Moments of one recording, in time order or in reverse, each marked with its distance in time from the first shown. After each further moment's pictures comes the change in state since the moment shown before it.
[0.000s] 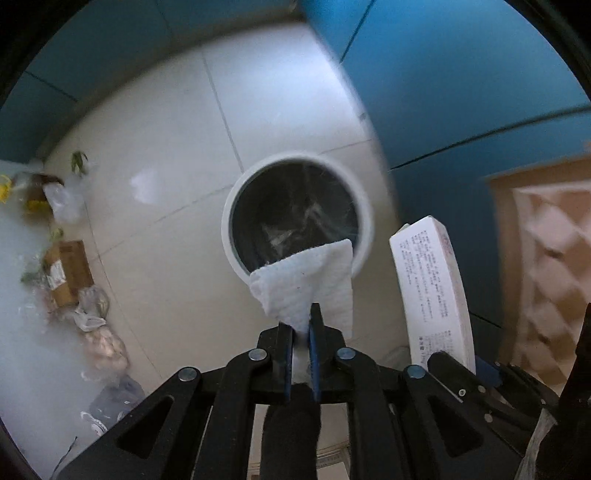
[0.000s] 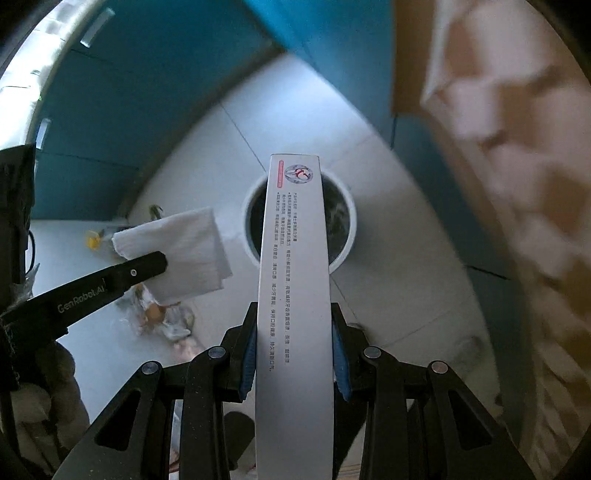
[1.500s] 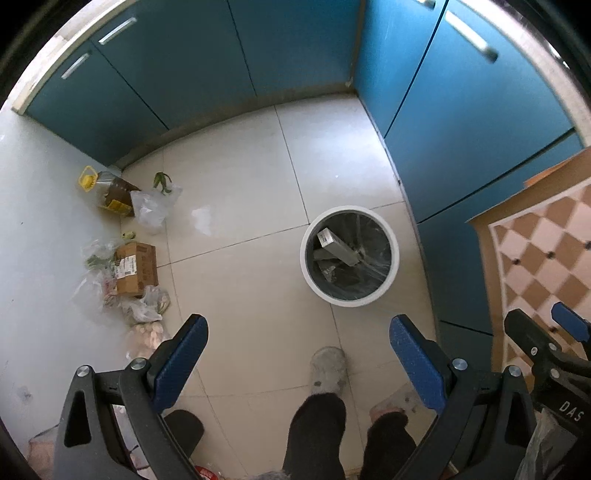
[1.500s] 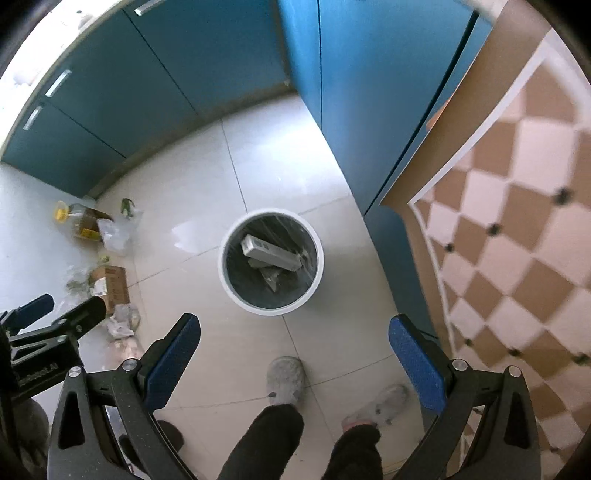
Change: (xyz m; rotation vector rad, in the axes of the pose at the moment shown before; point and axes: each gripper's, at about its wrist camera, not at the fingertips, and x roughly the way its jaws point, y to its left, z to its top) left arm -0.198 0.031 -0.123 -0.119 -0.268 0.138; right arm -0.114 0.082 -0.008 -0.236 -0.183 -0.254
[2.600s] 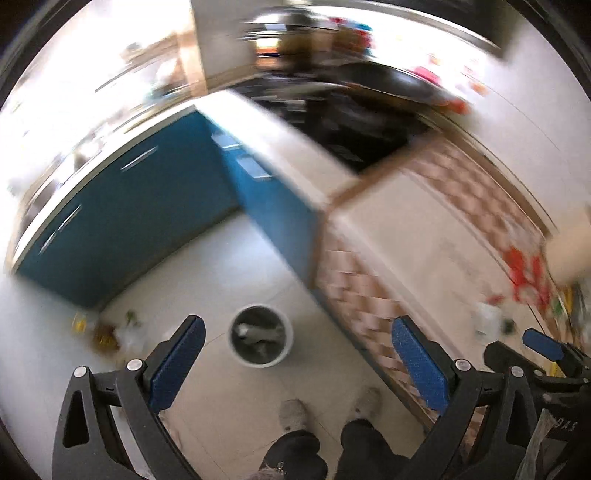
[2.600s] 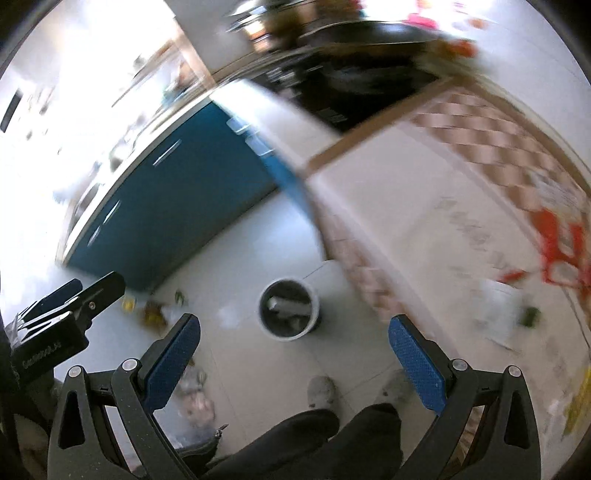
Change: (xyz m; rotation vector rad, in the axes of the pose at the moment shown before) left arm -0.296 -0.238 -0.045 0.441 -0.352 -0.155; right arm -0.342 -0.163 -0.108 0.315 -0.298 0.136
